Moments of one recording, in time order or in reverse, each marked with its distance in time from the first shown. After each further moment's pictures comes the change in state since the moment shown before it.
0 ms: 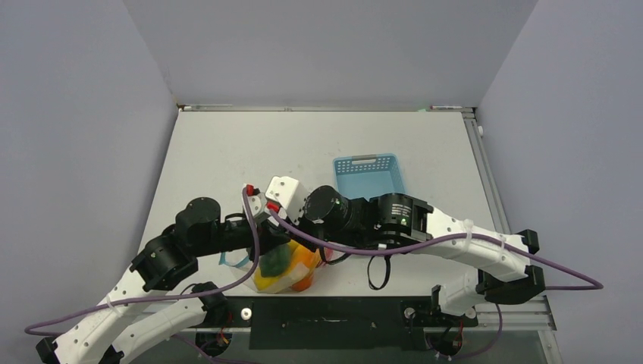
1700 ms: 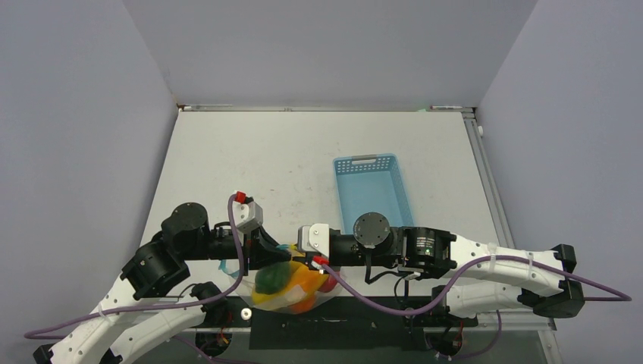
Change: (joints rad) left arm 0.000 -0.060 0.003 0.023 0.245 -0.106; right arm 0.000 -0.392 -0.685 0.665 -0.366 -0.300
